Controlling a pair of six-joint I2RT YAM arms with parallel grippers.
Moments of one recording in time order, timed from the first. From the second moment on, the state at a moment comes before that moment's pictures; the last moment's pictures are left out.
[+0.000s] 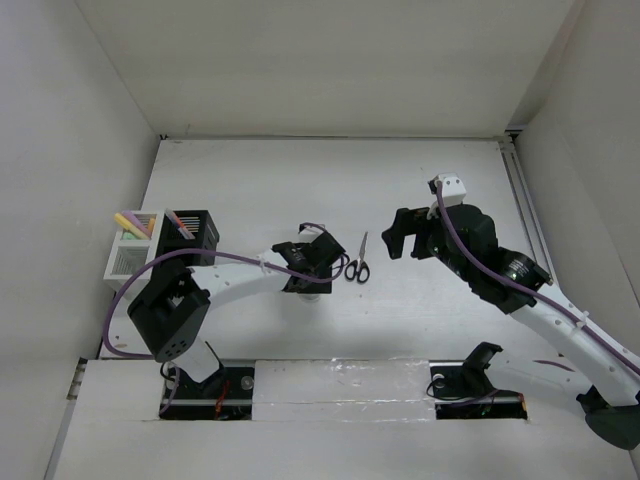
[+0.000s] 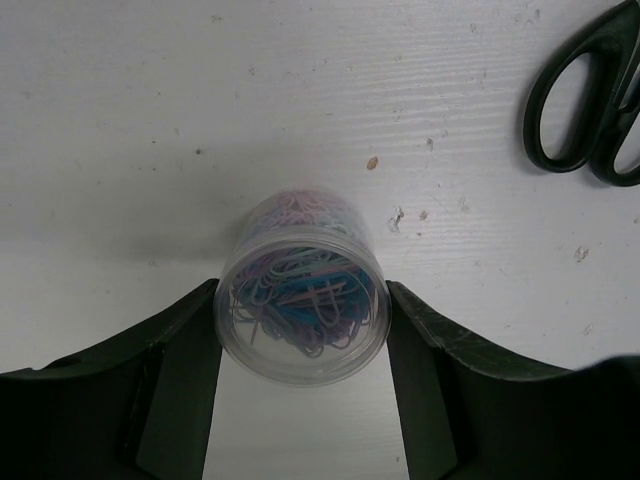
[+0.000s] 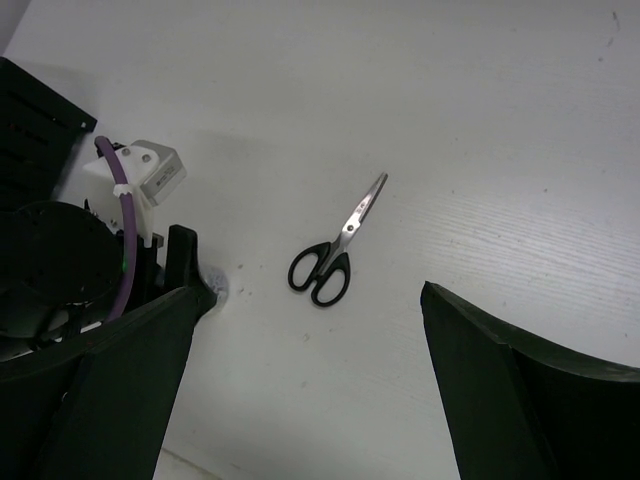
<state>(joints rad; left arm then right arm) -0.91 1.56 0.97 -0.60 -0.33 -0.80 0.74 0.92 1.04 -0.54 0.29 0.38</state>
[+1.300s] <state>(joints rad) 0.18 1.23 1.32 -1.03 -0.77 -0.90 0.74 0.93 1.03 -0.49 0.08 0.33</state>
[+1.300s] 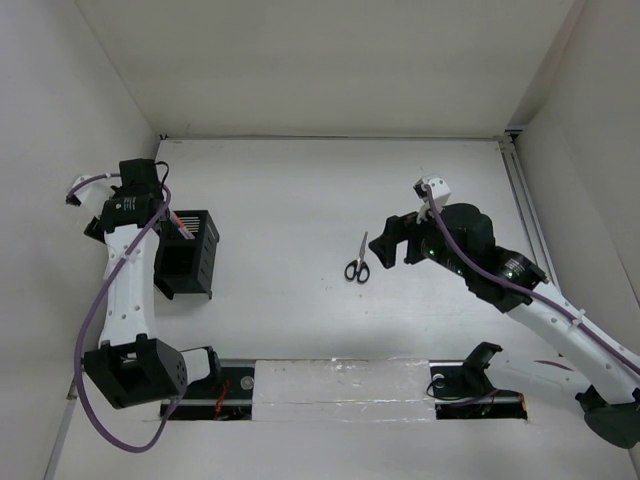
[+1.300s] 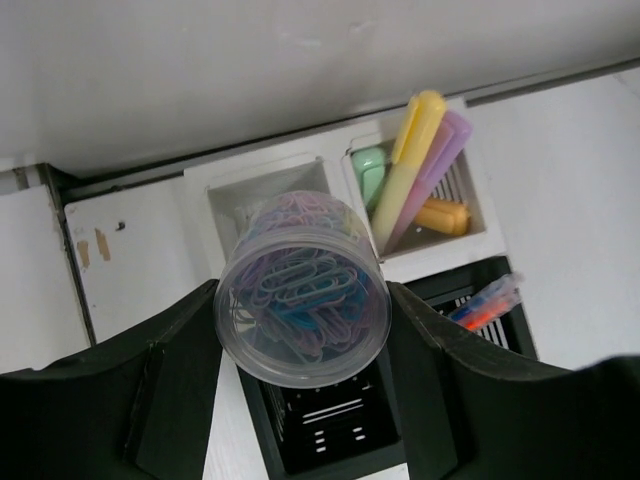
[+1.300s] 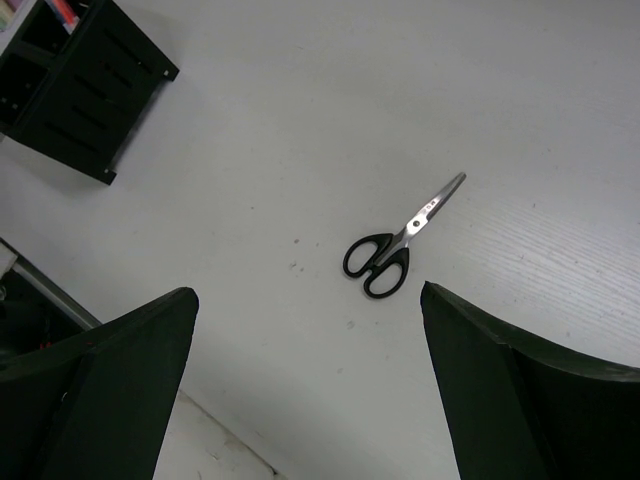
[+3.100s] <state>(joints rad) 0.33 1.22 1.06 -0.78 -0.60 -0.83 0.75 0.96 1.00 -0.46 0.06 0.31</state>
